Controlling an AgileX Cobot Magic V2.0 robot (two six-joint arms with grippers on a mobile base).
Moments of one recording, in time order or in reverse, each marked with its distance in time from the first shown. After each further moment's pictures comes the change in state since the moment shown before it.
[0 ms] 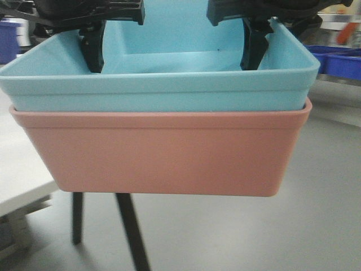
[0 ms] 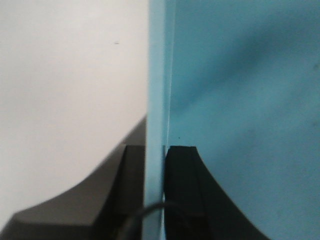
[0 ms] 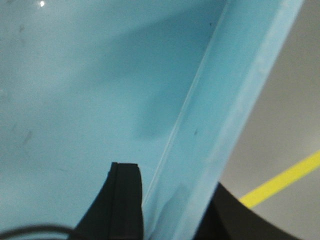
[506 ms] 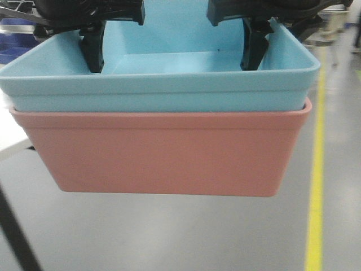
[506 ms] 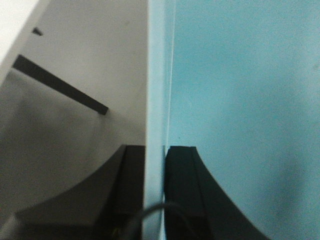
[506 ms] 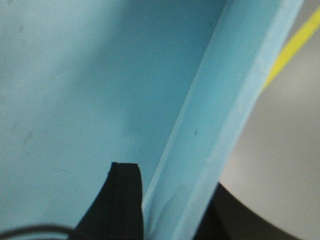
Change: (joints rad) left arm 0.000 0.000 0.000 0.001 -0.002 0.000; right arm 0.000 0.000 0.000 0.000 0.000 0.000
